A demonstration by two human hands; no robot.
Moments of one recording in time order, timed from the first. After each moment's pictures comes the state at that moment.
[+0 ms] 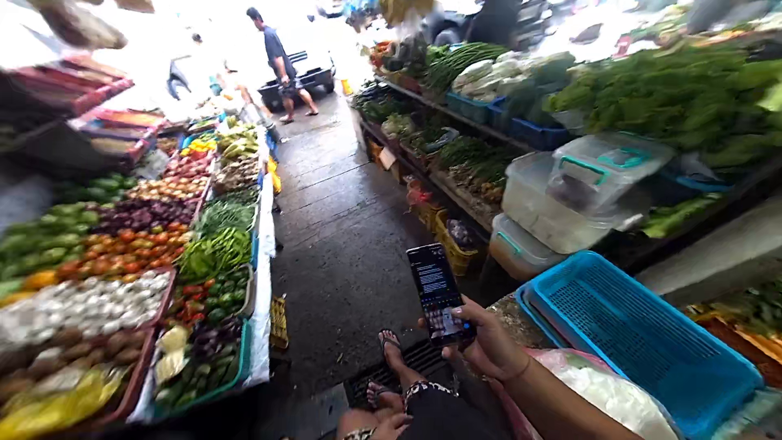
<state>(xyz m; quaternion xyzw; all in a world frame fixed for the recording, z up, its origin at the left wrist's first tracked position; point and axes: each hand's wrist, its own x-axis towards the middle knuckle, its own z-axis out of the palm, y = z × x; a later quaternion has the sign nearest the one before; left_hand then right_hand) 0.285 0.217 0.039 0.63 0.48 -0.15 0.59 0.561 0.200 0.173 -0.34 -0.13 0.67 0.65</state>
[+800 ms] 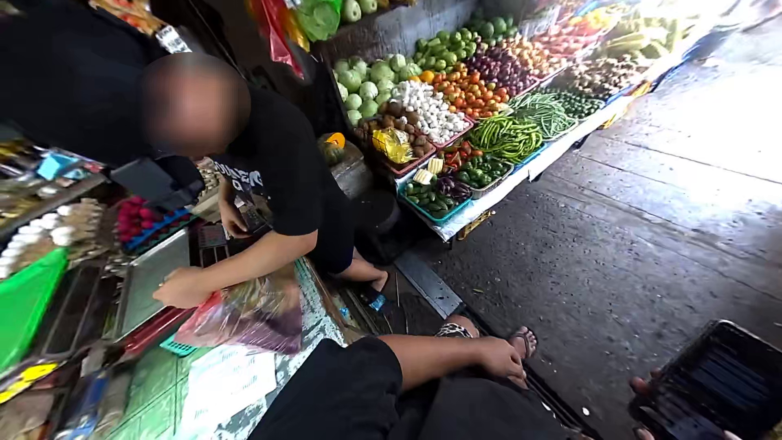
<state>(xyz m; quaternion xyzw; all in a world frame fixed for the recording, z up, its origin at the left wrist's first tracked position) 0.247 0.216 0.039 0.64 0.53 0.00 0.55 0.515 0.227 0.132 -0.24 -0.26 0.81 0.46</state>
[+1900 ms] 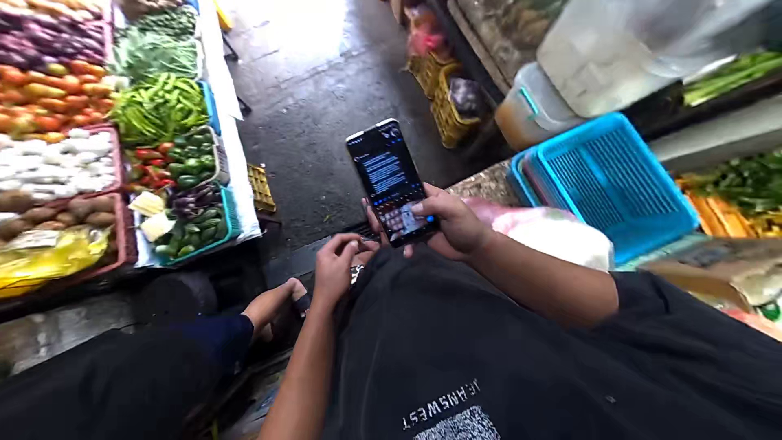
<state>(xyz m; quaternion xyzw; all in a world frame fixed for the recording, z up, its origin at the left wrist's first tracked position) 0.269 0.243 0.095 0.60 0.50 0.25 0.57 0.512 0.202 0.160 -0.33 -0.22 0.75 0.53</state>
